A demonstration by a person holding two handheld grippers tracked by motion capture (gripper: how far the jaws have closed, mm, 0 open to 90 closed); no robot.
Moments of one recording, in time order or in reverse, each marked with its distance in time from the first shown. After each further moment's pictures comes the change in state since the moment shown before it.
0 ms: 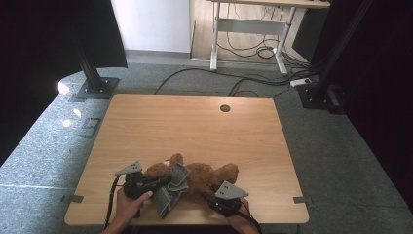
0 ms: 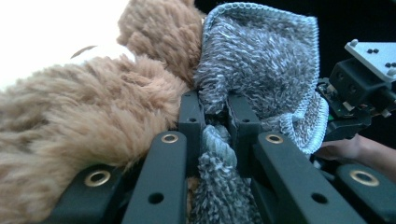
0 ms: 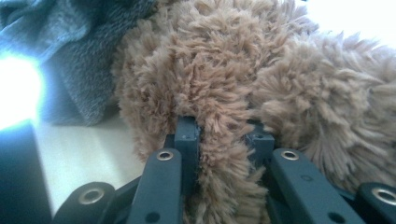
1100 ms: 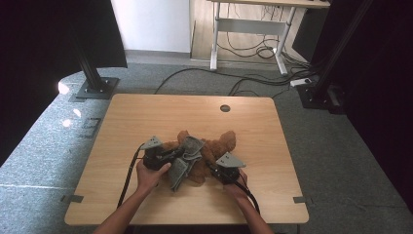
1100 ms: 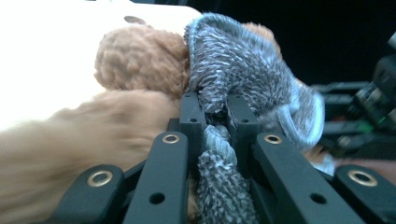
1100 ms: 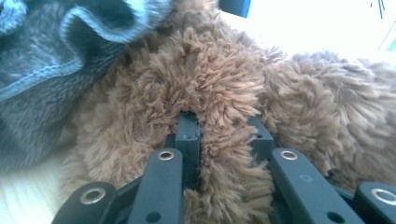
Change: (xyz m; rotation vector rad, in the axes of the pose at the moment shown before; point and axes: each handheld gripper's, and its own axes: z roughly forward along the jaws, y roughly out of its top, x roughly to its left) left arm 0.027 0.062 0.066 -0.036 0.145 0.107; right arm -0.071 0.022 0.049 -0.028 -0.187 0.031
